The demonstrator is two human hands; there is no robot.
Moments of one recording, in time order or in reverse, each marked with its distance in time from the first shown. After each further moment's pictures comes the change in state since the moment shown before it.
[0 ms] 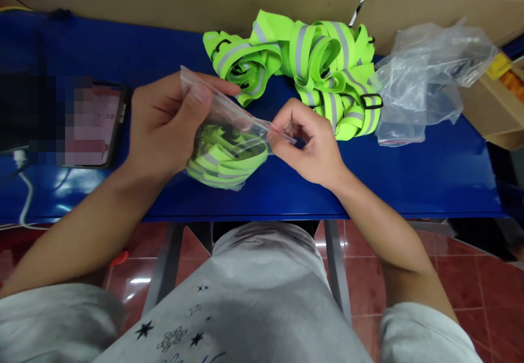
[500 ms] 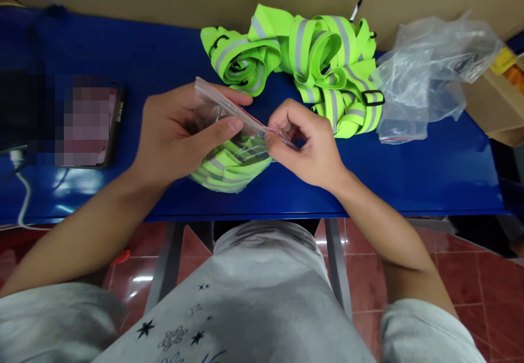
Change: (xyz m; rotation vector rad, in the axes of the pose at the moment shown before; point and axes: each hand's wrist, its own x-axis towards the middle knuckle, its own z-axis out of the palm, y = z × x) left_hand -0.008 0.008 0.003 0.128 -0.091 -0.105; right_hand -0.002 -0.009 0.003 -0.048 0.011 0.005
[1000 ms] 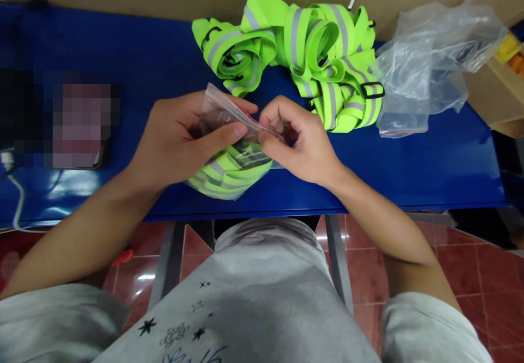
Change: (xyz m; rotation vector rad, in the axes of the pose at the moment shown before) left_hand 0.000 0.002 0.004 0.035 -0.106 -0.075; right_hand -0.002 0.008 0.001 0.055 -0.102 0.076
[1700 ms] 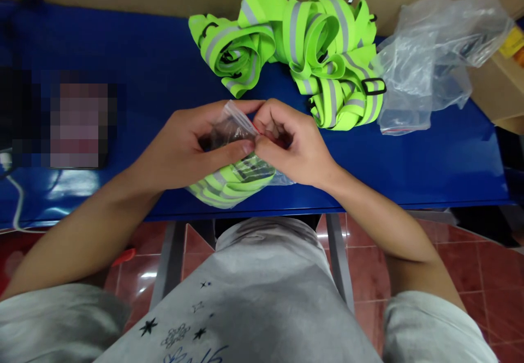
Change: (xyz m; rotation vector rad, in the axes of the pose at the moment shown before) left_hand 0.002 -0.015 0.002 -0.015 -0.171 0.153; right_hand 0.001 -0.007 0.009 0.123 -0.019 0.034
